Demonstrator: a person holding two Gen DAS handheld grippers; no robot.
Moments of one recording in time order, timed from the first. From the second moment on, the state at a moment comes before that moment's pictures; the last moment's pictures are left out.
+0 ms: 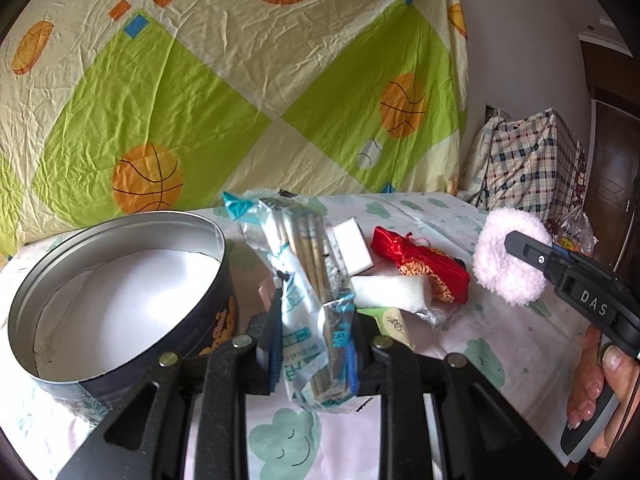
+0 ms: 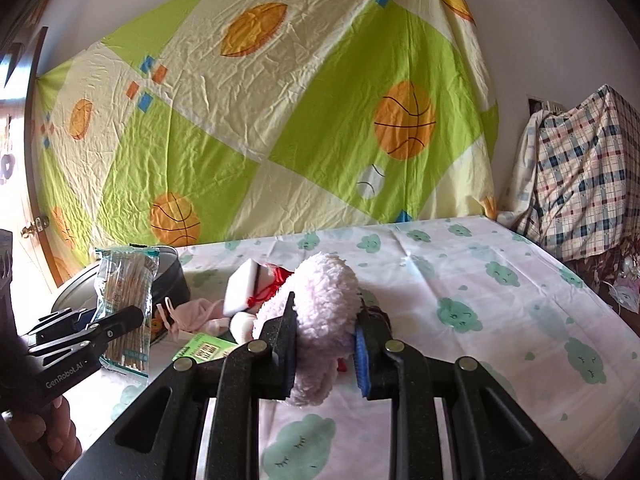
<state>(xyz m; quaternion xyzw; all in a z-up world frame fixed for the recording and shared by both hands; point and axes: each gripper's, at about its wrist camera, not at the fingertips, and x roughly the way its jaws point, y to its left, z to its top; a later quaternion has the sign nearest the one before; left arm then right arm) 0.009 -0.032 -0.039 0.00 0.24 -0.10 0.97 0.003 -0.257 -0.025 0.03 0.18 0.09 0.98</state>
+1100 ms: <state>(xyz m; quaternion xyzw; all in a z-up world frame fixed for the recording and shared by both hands) -0.002 0.044 -0.032 -0.04 0.21 -0.04 0.98 0.007 -0.171 -0.026 -0.01 0.17 0.15 0.97</state>
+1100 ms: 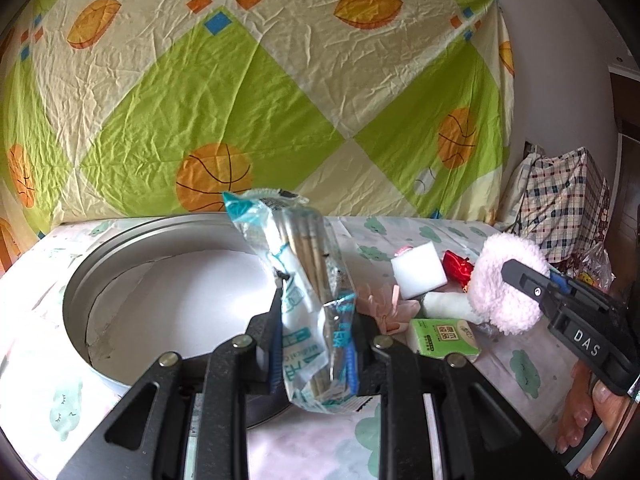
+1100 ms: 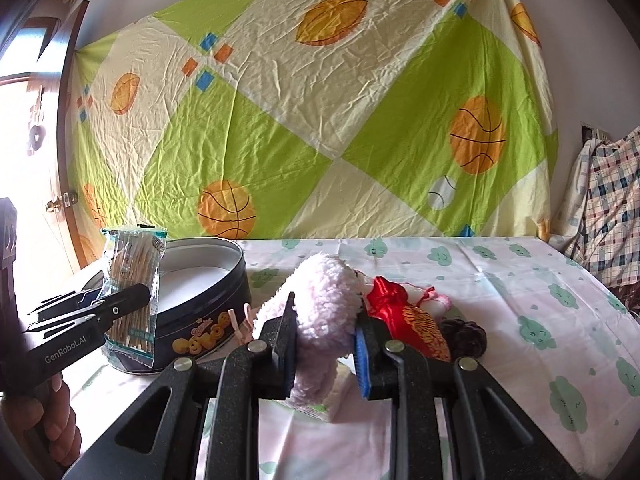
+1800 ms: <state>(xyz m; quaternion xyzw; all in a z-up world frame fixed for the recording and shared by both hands) -0.012 0.085 -0.033 -0.05 0.21 -0.02 0.98 0.009 -0.120 -0.029 -0.02 0.18 0.19 0.97</state>
